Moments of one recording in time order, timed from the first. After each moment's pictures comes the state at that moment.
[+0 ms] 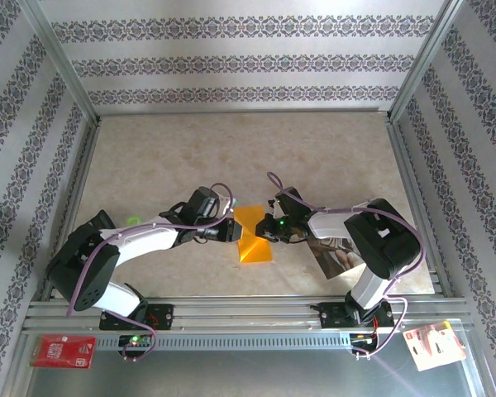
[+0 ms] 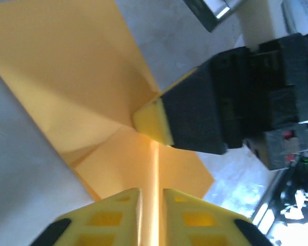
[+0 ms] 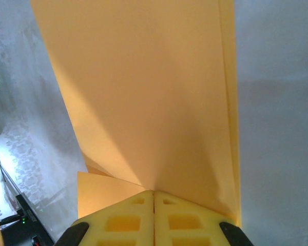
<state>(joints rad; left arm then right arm) -0.65 1.47 0.70 -0.07 0.46 -0.54 0.58 1.70 0.67 0.05 -0.54 0.86</state>
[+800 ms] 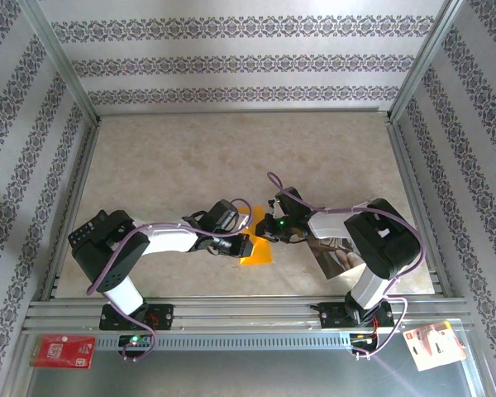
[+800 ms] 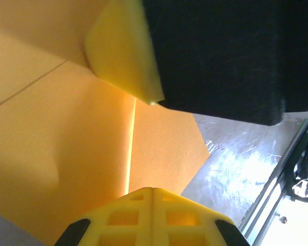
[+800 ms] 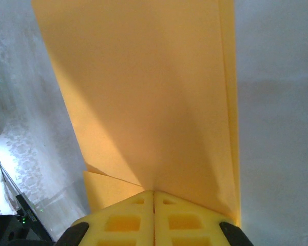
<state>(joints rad) -0.76 1.66 0.73 -0.03 0.50 -0.60 0.58 1.70 0.67 0.05 -0.54 0.86</state>
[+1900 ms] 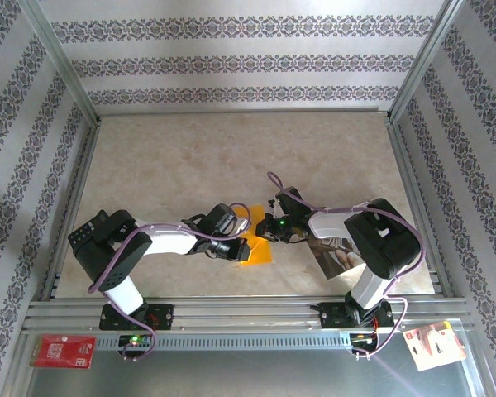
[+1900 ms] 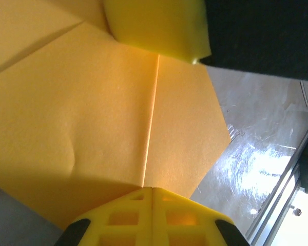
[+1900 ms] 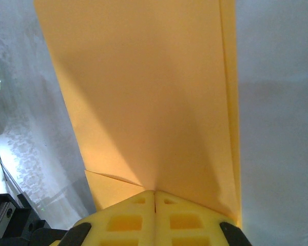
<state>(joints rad) -0.76 1.67 0.68 -0.01 0.51 -0.58 0.57 1.70 0.67 0.05 -0.54 0.86</state>
